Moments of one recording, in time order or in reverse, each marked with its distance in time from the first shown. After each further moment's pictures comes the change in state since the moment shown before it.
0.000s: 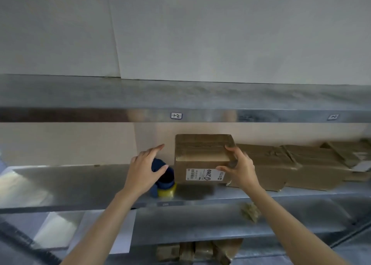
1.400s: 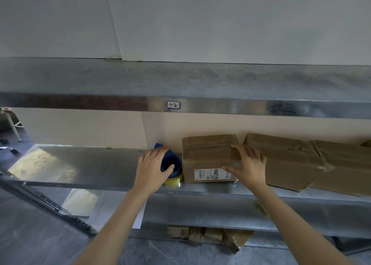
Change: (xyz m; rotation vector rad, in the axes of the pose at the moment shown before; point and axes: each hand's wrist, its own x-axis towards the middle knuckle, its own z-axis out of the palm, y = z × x) left_hand -0.014 0.011 0.041 0.199 -0.047 -0.164; right_hand 0.031 0.061 0.029 -0.513 -0.062 -0.182
